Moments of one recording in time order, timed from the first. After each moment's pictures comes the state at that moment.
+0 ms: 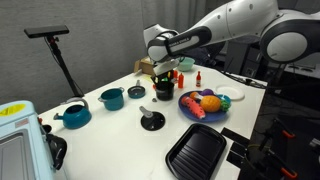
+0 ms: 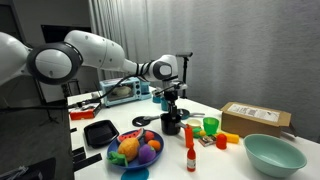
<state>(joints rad) 0.18 1.06 -0.14 -0.88 -0.06 1.83 0.58</state>
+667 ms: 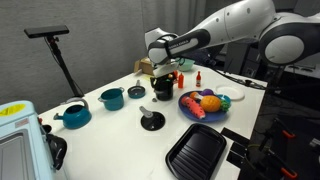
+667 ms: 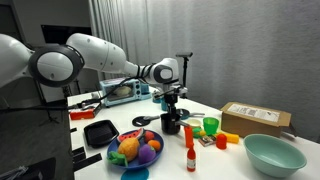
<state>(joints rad) 0.17 1.08 -0.14 -0.88 -0.02 1.84 0.61</state>
